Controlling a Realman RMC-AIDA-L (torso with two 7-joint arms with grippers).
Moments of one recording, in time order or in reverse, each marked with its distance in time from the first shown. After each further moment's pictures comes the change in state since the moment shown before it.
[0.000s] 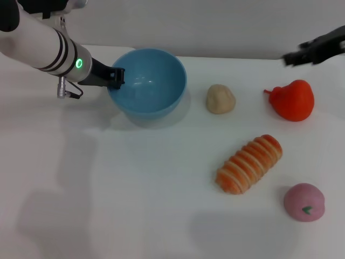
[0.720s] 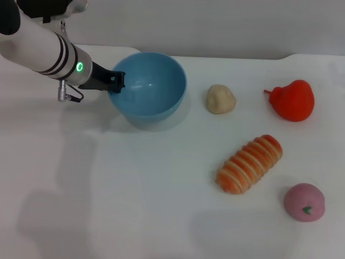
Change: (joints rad) left arm 0.001 -0.002 0.001 -0.014 -0.005 0.000 -0.009; right arm -0.189 0.076 0.147 -0.398 0.877 -0.781 -0.535
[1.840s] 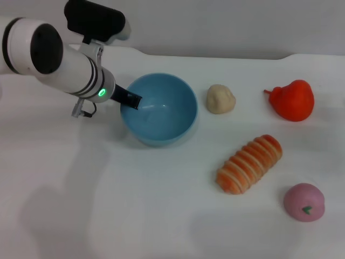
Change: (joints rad) left arm 0.024 -0.011 0.342 -0.013 -0.001 0.146 0.084; right arm -0.044 0.044 0.016 -0.360 0.841 0.066 -1.334
